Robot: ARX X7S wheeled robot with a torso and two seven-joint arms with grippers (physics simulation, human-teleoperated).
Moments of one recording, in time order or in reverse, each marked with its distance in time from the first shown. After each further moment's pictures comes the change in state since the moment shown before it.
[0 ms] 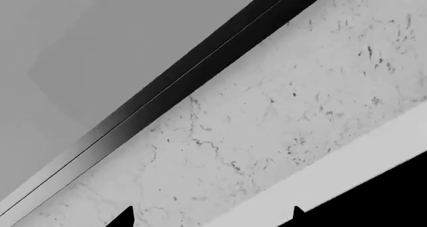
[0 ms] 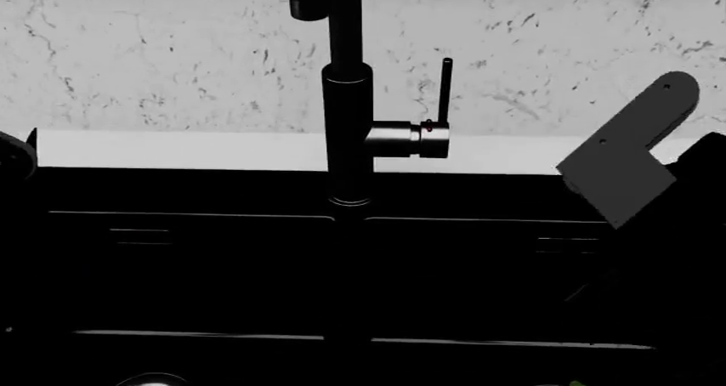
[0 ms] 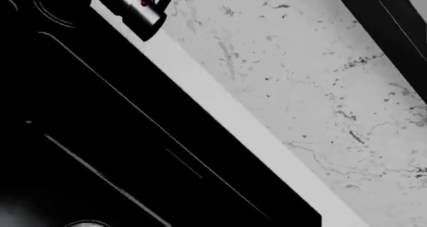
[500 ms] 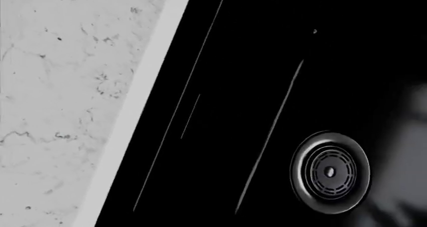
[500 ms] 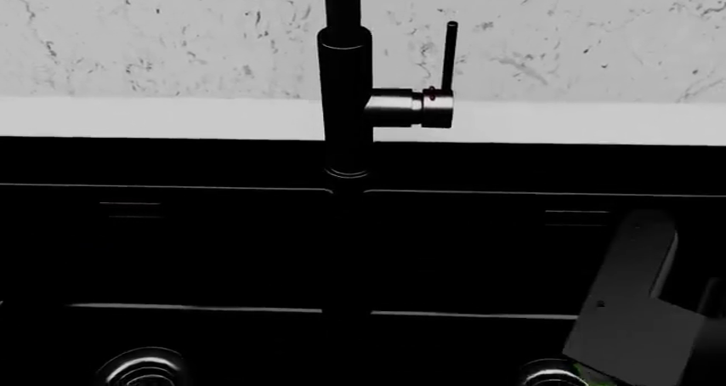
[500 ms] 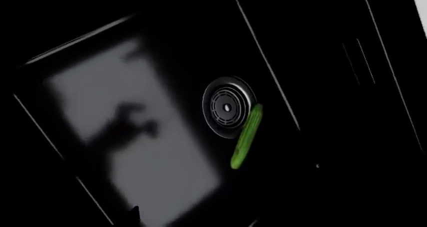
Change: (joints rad) left arm 0.128 -0.459 0.190 0.392 -0.072 -0.052 0.508; right arm 0.592 0.399 -0.576 -0.429 0.631 0.306 -0.193
